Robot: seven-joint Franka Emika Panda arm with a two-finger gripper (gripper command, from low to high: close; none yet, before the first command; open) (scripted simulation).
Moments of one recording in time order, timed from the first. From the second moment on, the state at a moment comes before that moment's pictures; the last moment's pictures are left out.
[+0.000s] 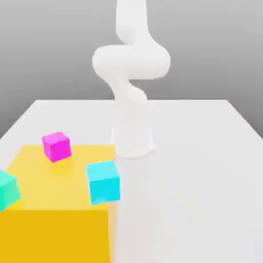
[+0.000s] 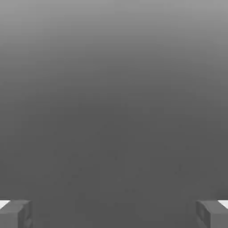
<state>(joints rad) 0.00 -0.71 0.04 -2.28 0.02 2.32 0.87</state>
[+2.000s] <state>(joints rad) 0.08 0.39 0.25 -1.96 -0.17 2.23 1.66</state>
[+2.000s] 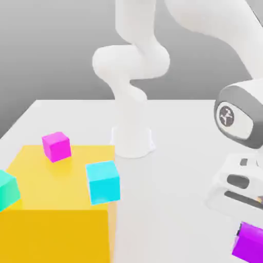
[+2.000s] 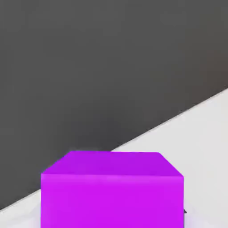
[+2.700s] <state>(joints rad) -0.45 -0.03 0.07 -2.01 0.14 1.81 0.73</state>
